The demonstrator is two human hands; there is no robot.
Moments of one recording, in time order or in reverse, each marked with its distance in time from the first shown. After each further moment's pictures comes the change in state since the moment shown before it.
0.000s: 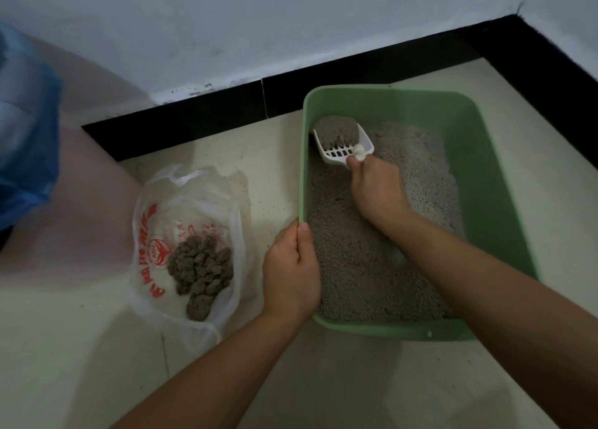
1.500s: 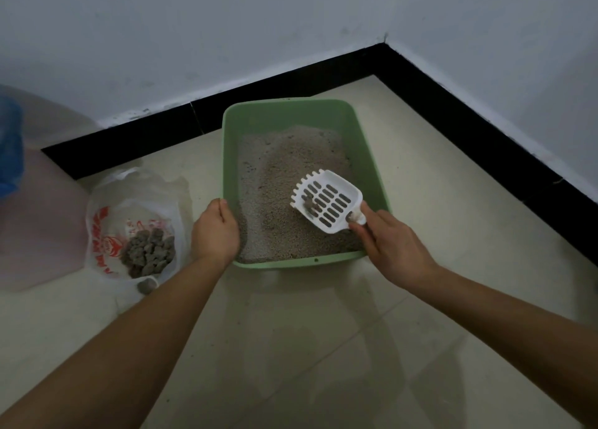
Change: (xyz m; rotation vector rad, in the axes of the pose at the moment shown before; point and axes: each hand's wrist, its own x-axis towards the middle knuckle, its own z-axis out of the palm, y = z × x) left_hand -0.004 0.016 -0.002 0.405 0.053 0.032; right_hand -0.196 0.127 -0.123 -0.017 0.087 -0.283
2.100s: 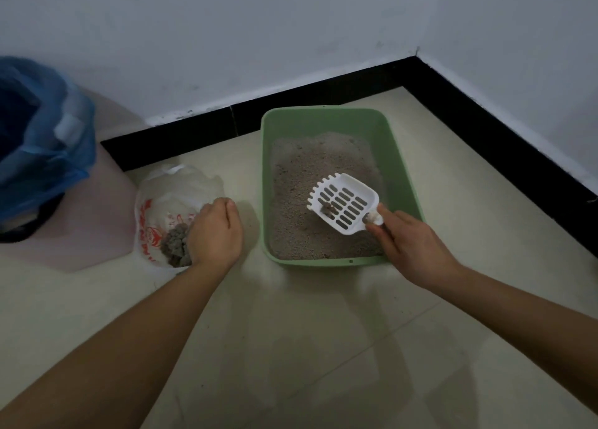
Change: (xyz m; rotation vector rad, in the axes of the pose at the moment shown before) left_hand 0.000 -0.032 -0.056 0.228 0.142 0.133; right_hand 0.014 -0.029 -0.005 -0.038 -0.056 -0.089
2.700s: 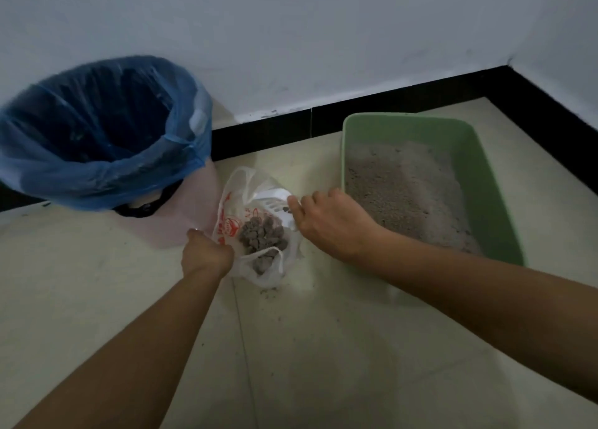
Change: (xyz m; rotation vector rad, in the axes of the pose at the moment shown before) left_hand -0.001 -0.129 -0.070 -0.157 -0.156 -0.720; right_hand 0.110 -0.214 0.060 -0.827 -0.121 -0.736
